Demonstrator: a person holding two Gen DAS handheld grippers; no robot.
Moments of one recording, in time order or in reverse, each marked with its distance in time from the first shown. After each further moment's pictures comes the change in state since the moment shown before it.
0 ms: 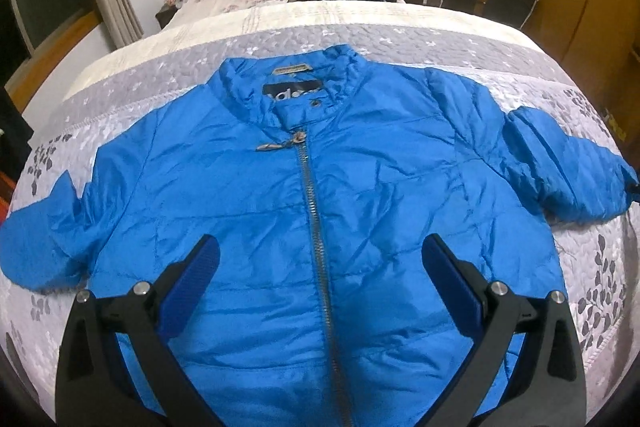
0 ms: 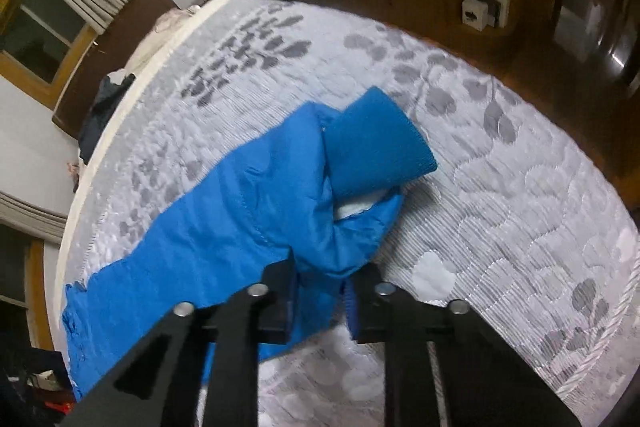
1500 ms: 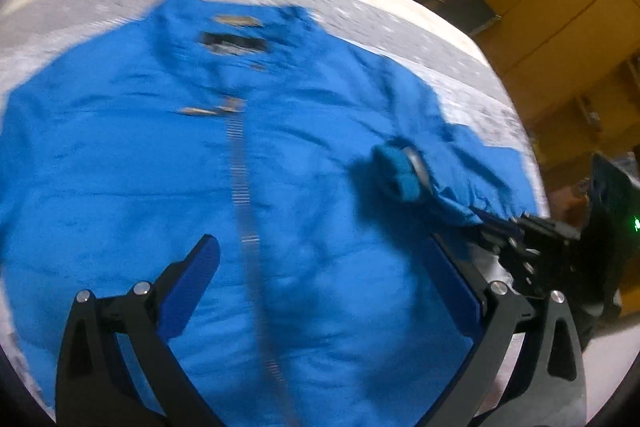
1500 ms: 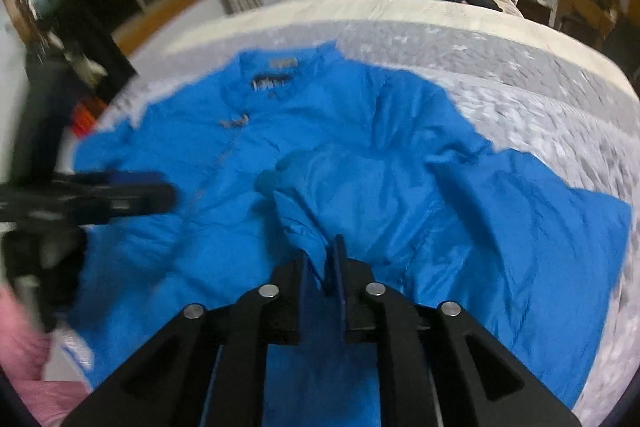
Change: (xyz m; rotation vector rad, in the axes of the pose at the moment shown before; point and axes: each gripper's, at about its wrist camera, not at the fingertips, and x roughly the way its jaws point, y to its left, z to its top) left arm 0.038 0.010 0.027 -0.149 0.203 -0.443; right arm -0.005 0.335 -0.236 -0.976 0.173 0.388
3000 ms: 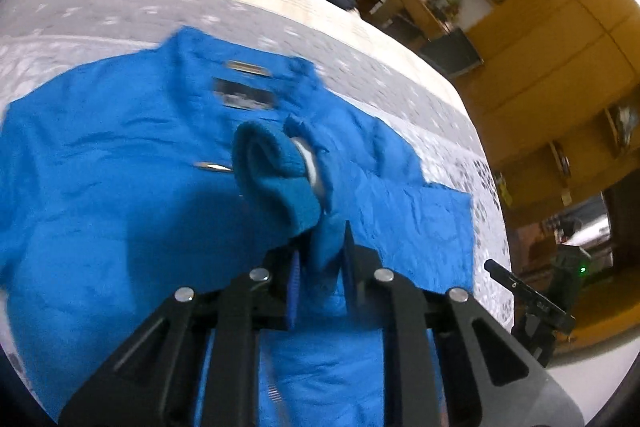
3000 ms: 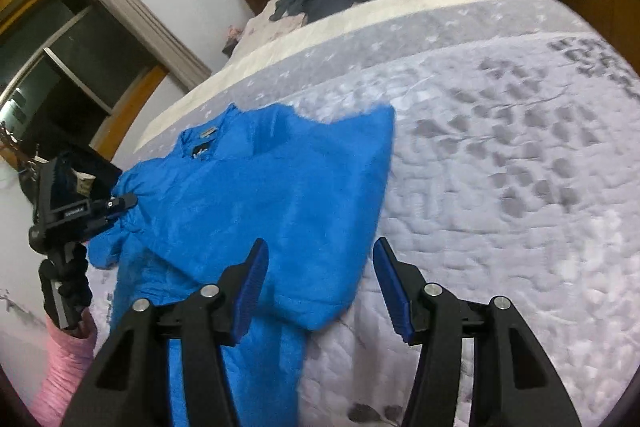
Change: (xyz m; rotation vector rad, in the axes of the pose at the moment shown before) left arm -0.041 0.040 0.031 -0.110 -0.120 -0.086; right arm -0.060 -0.108 -0.035 0.332 -0.111 0.024
